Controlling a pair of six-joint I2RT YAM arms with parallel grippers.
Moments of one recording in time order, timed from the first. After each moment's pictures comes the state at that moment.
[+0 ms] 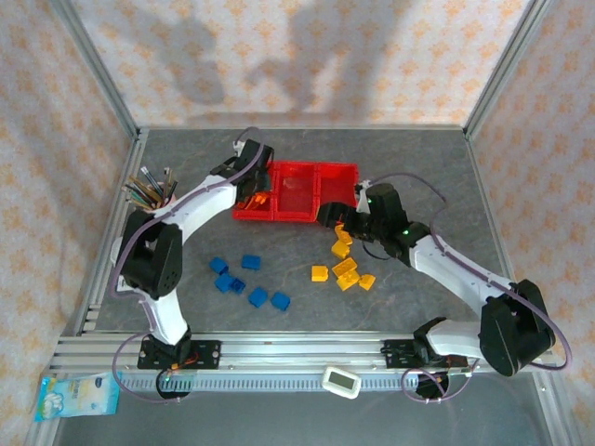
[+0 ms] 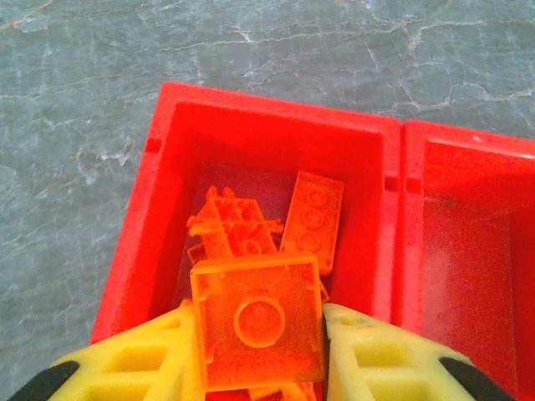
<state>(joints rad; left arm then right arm) -0.39 1.83 1.41 -0.49 -0.33 -0.48 0.50 1.25 0.78 -0.16 -0.33 0.73</state>
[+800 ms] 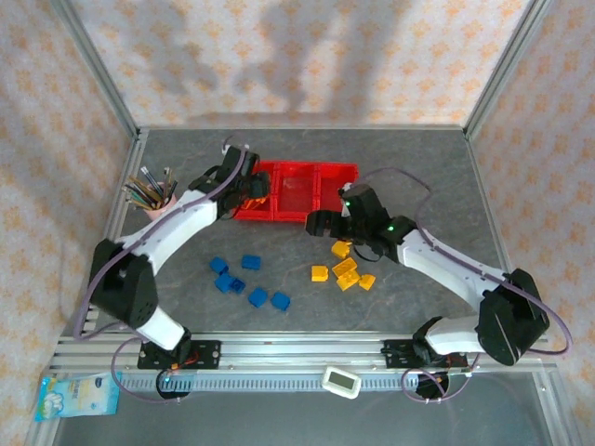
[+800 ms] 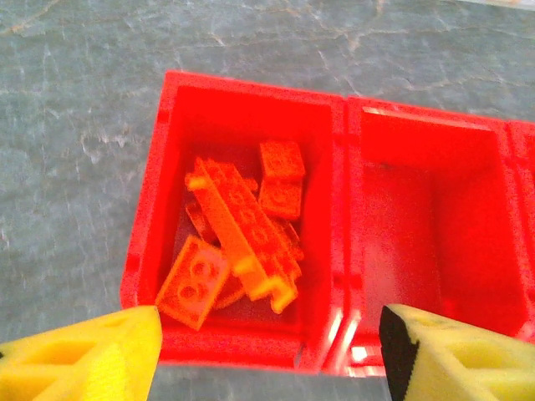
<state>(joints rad) -0.41 1.53 1.21 -0.49 -0.23 -0.47 0.65 1.31 0.90 -0.36 -0.11 0.66</state>
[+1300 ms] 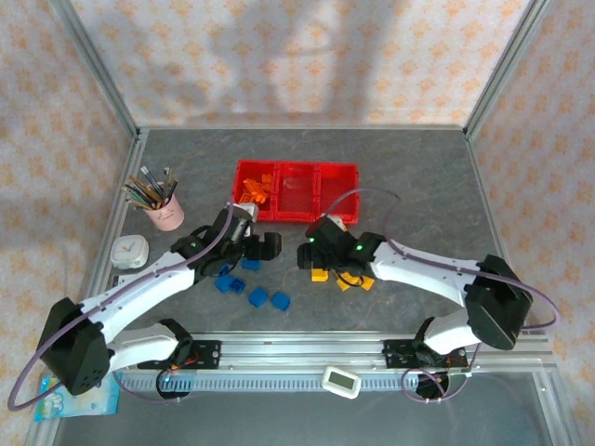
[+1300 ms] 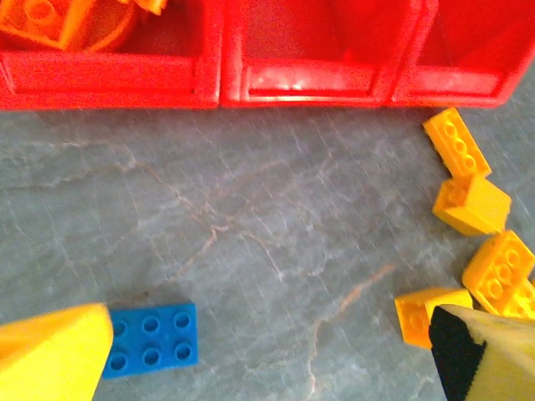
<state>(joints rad) -0.60 1.12 0.73 -0.45 -0.04 -0.56 0.94 1.43 0.92 -0.54 0.16 0.80</state>
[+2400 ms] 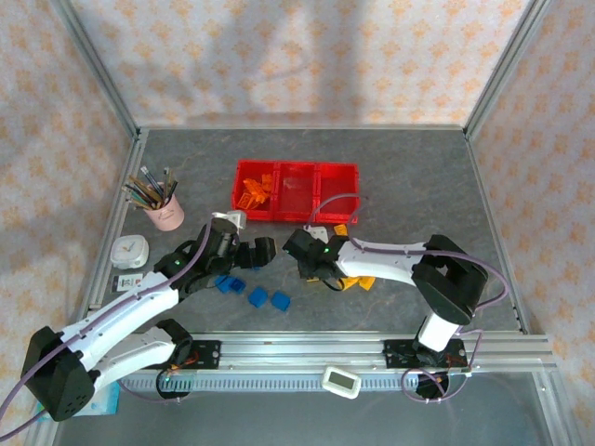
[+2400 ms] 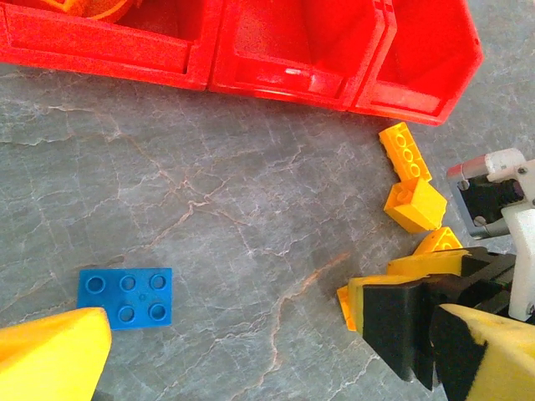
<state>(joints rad) -0.60 0.95 0.63 -0.41 -0.01 -0.67 0.99 1.68 1.01 -0.56 0.25 0.82</state>
